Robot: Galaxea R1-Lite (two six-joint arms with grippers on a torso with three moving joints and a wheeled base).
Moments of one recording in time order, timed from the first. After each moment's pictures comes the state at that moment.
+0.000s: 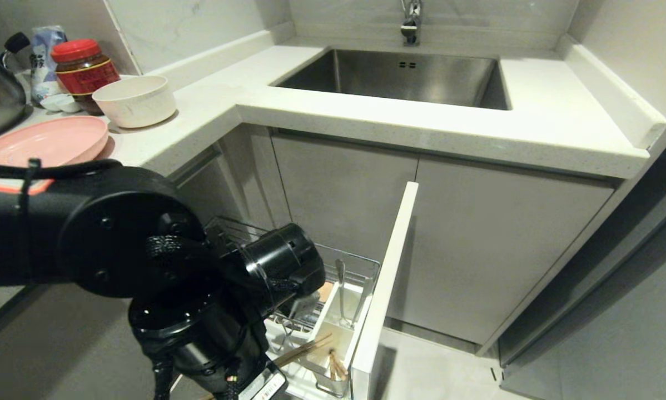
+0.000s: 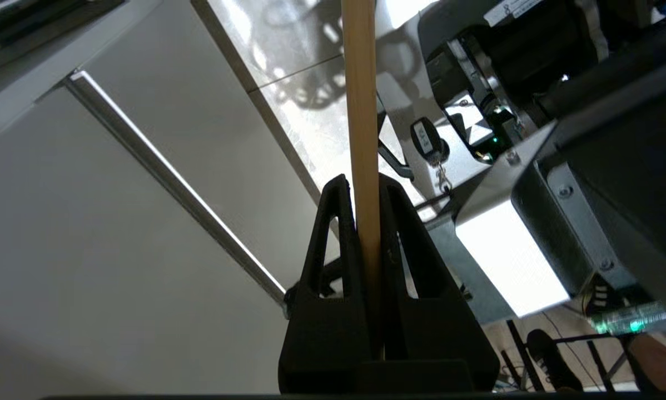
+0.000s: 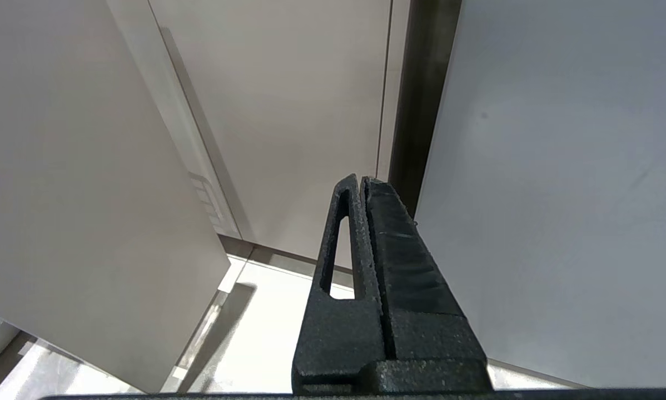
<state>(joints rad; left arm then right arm) -0.87 1.75 -1.31 1.01 0.20 -0.12 0.00 0.00 0.00 -0.08 0.00 0.02</state>
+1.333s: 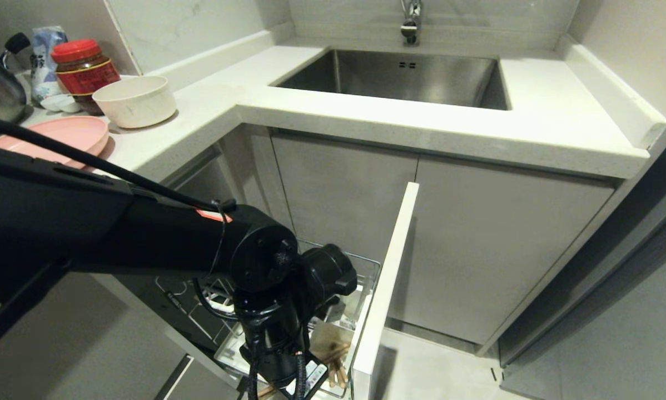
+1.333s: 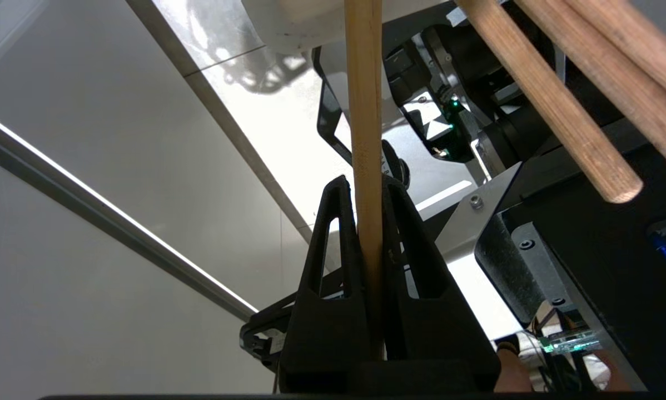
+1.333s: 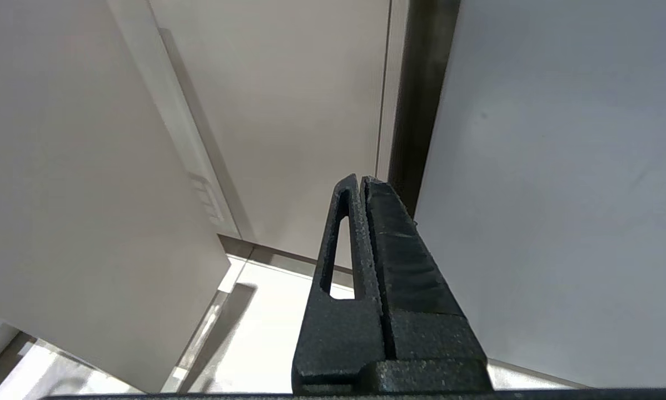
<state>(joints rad) -0.80 2.00 -1.36 0.92 0.06 -0.11 0.00 0.00 0.00 -0.08 0.00 0.02</state>
